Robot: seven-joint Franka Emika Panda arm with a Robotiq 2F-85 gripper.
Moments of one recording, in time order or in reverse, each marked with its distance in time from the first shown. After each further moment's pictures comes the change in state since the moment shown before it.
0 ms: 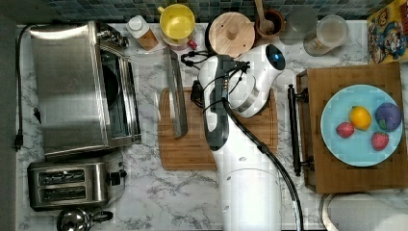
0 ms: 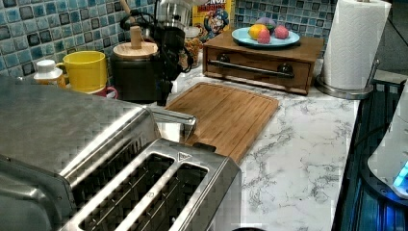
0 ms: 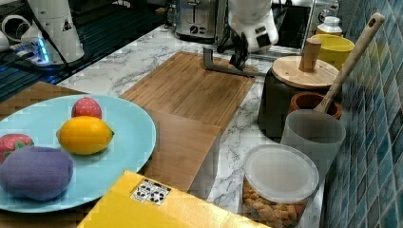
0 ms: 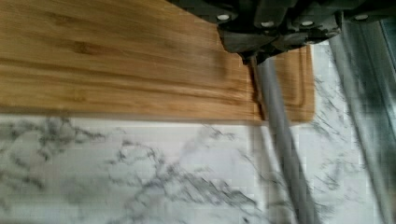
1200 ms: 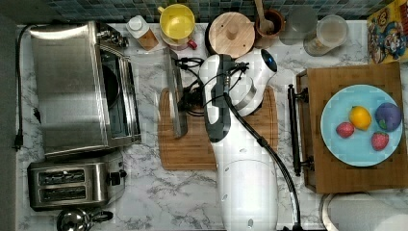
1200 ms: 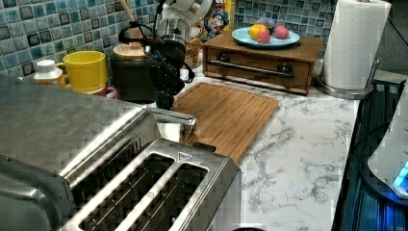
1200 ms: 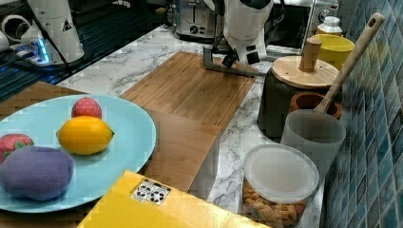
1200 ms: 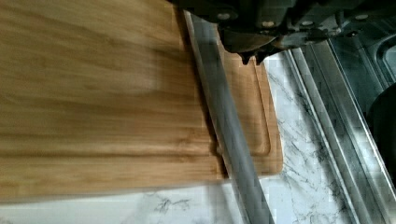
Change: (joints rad) arm -0.002 0.054 0.018 0.020 0.100 -0.151 0.009
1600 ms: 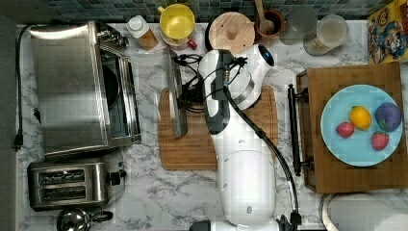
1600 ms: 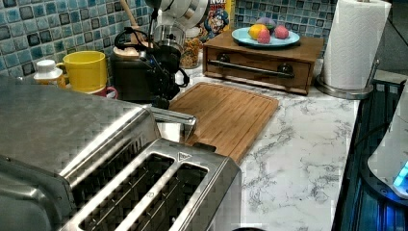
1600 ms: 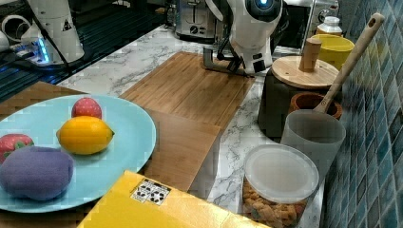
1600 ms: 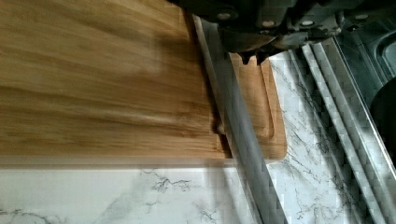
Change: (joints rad) arm -0.001 0.069 0.010 0.074 0.000 -0.027 0.000
